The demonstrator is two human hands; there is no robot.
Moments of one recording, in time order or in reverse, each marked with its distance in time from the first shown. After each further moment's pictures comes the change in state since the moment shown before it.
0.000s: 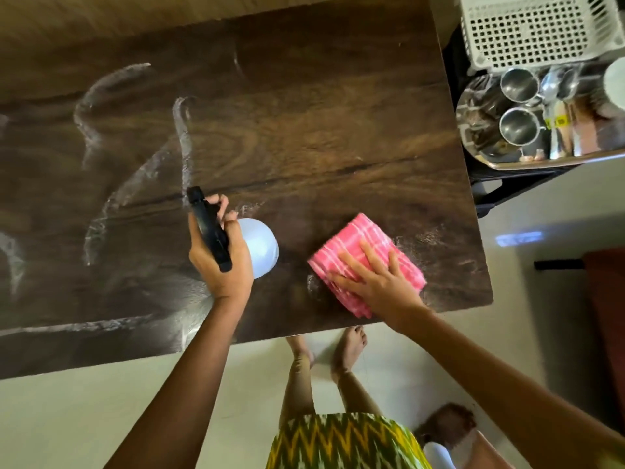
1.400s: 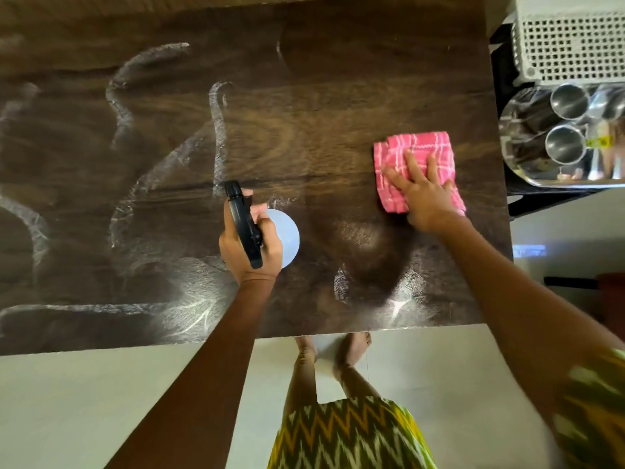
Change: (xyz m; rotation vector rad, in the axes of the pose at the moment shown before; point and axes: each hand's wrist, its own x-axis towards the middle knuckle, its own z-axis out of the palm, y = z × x) left_hand 0.025 -0.029 -0.012 0.168 -0.063 0.140; right_hand 0.103 0.074 -0.076 0.120 -0.038 0.409
